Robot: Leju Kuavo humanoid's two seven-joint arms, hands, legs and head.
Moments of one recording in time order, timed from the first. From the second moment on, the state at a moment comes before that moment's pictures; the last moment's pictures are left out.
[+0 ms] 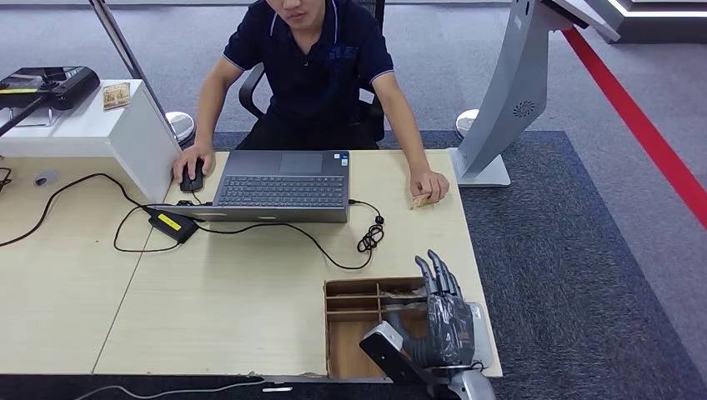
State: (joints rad) left arm -0.13 0.04 -1.04 -0.23 0.39 0.41 0.26; right arm -0.10 -0.27 0.88 -1.52 1.00 -0.69 0.46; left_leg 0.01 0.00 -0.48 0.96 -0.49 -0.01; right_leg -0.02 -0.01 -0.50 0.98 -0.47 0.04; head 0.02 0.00
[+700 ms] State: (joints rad) left arm -0.13 0.04 -1.04 -0.23 0.39 0.41 0.26; right arm -0.10 -0.27 0.88 -1.52 0.99 -0.69 0.47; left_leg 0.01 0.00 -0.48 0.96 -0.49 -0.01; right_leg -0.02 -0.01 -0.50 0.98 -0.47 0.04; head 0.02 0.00
